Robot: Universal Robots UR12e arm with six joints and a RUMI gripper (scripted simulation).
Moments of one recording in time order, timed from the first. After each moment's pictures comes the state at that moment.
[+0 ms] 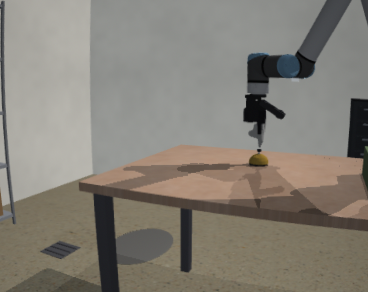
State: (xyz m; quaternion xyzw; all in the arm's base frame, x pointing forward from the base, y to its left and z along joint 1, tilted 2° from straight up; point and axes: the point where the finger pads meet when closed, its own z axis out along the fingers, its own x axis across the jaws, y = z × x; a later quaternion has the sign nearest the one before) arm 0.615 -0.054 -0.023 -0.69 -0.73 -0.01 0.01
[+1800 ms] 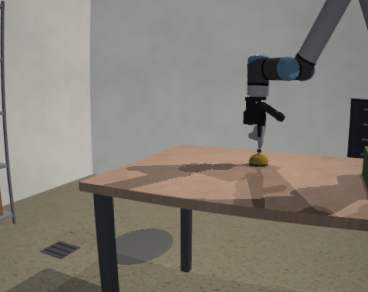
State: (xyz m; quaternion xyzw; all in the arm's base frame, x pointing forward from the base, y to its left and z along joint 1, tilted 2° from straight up) arm 0.615 -0.054 -0.033 -0.69 -0.73 -0.01 0.01
